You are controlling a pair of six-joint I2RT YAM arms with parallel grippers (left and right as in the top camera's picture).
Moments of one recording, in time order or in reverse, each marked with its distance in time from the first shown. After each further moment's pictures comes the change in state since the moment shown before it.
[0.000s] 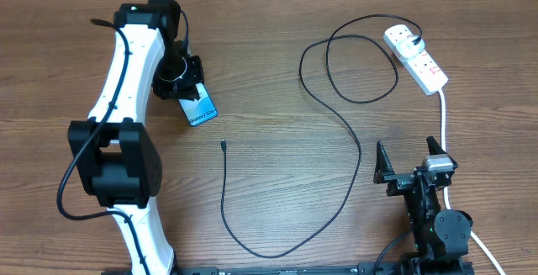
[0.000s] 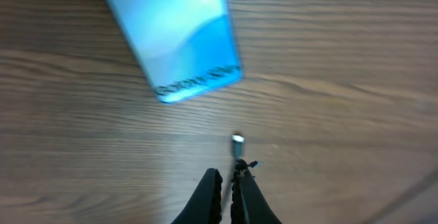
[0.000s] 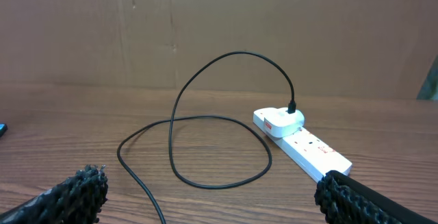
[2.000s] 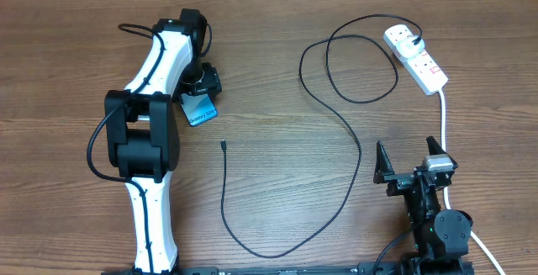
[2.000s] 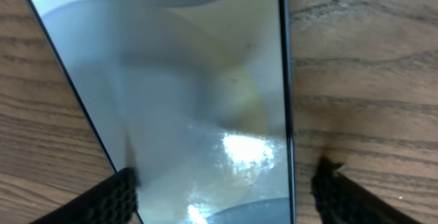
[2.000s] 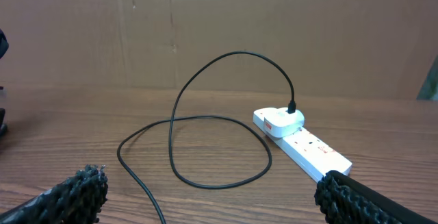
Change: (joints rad) left arm -0.051 0.245 0.005 0.249 -0.236 -0.162; right arm 0.000 0.000 0.000 0.000 0.000 0.000
